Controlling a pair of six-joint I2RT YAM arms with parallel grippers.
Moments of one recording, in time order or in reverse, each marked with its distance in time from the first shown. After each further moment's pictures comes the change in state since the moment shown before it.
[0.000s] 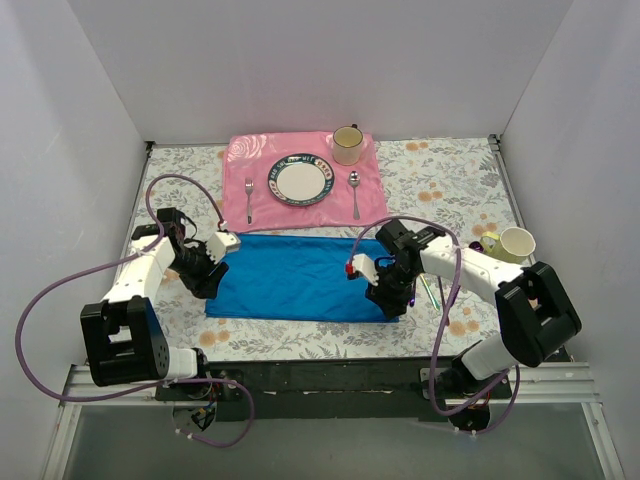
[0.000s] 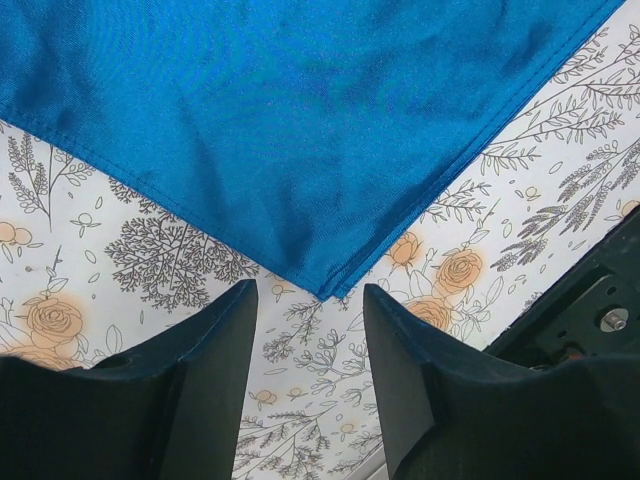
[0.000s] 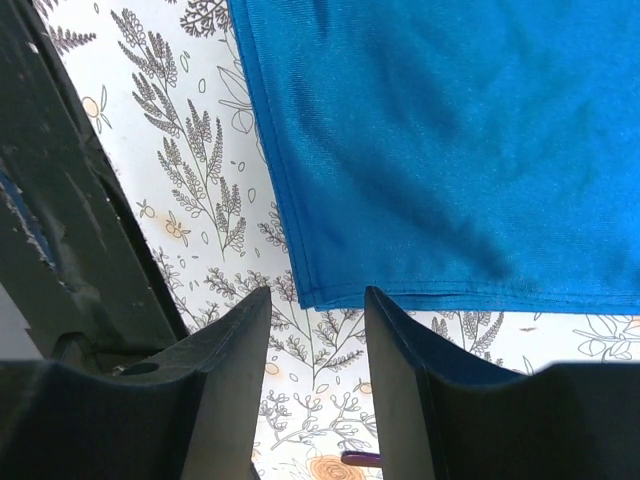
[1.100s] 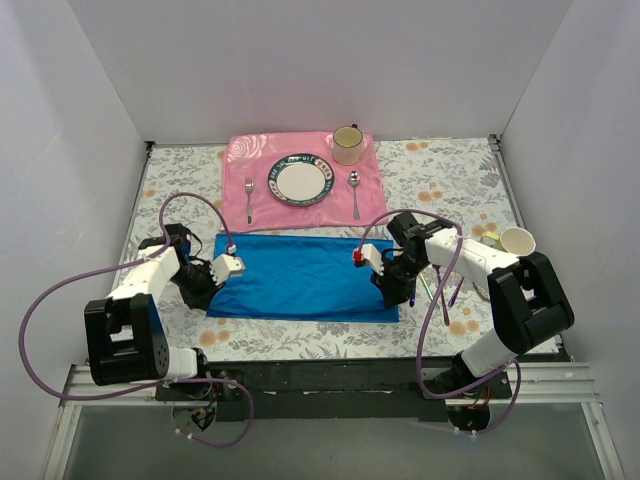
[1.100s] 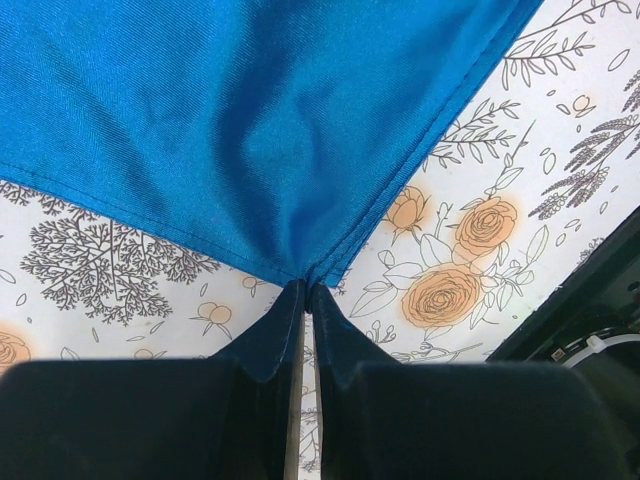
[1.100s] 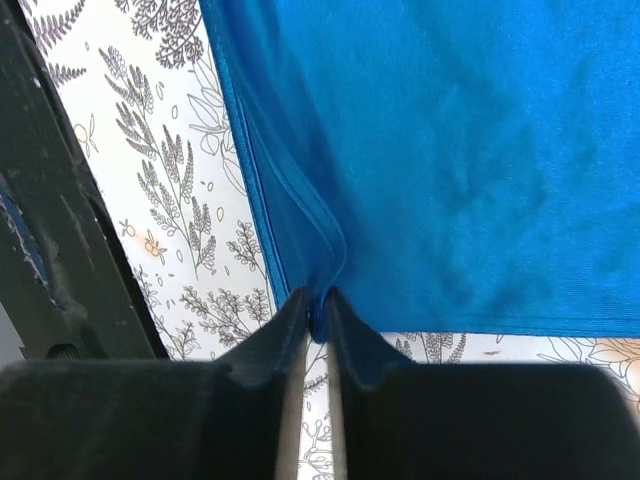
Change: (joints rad) left arm 0.002 0.008 -0.133 0.033 -0.091 0.190; right arm -0.108 0.059 0.002 0.050 -0.118 -0.075
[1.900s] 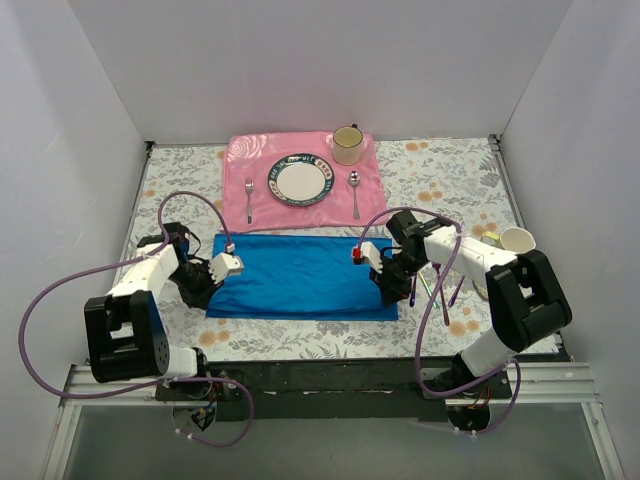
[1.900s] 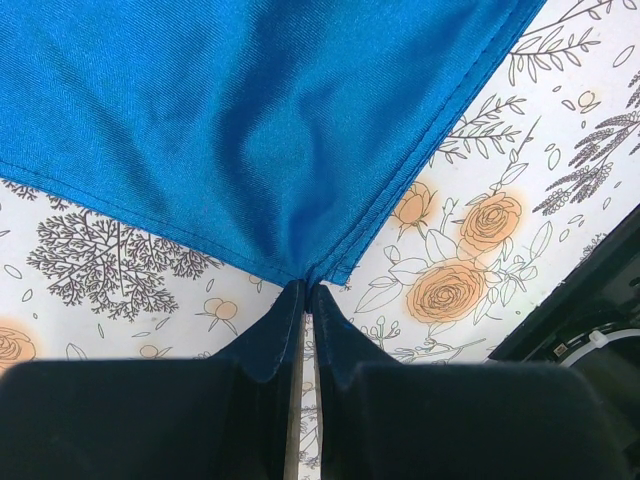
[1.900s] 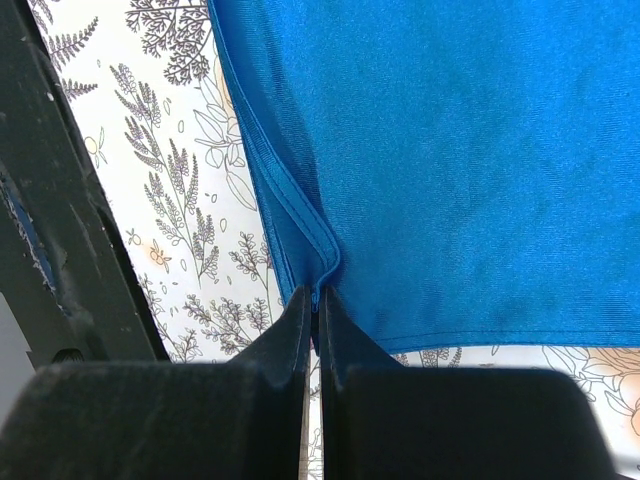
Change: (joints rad) left arm 0.011 0.015 0.016 -0.010 -0.001 0.010; right arm -0.002 0.020 0.017 0.001 -0.028 0.001
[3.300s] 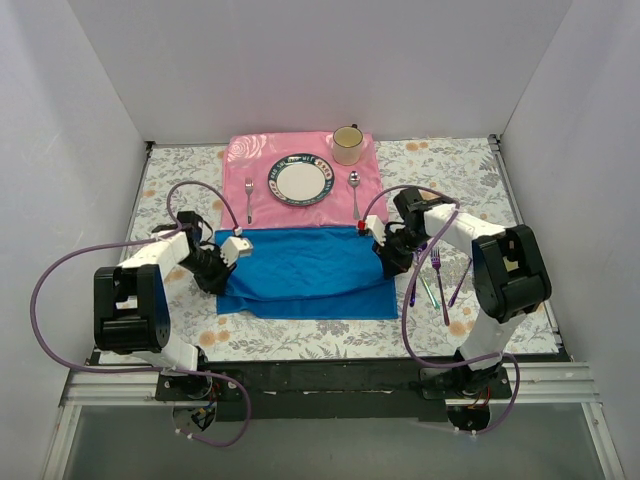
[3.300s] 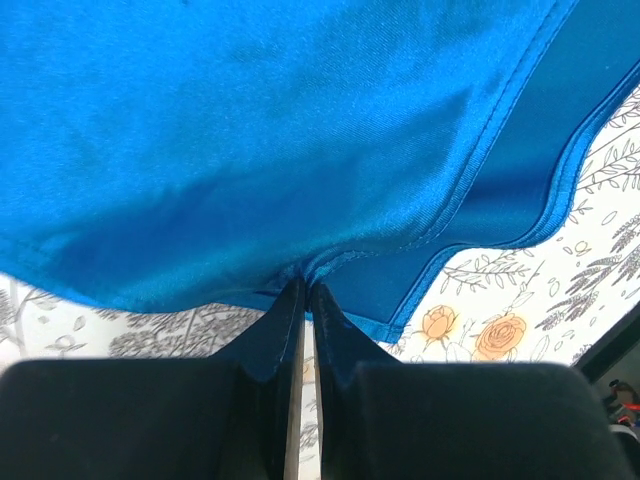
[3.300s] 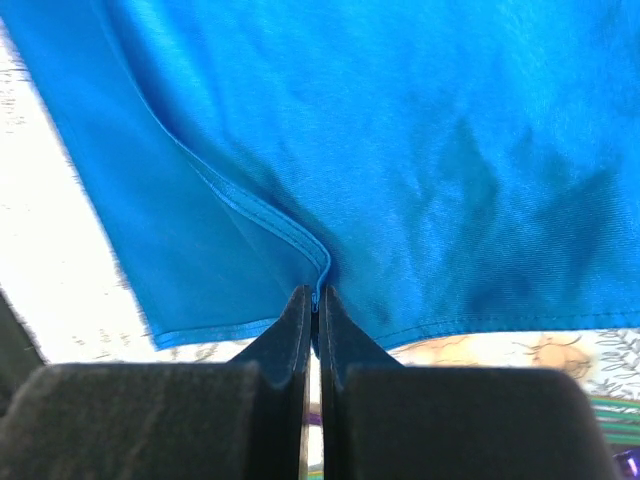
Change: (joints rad) left arm -0.085 0.159 0.066 0.155 0.108 -0.198; right arm -0.124 0.194 0.186 0.059 0.045 -0.027
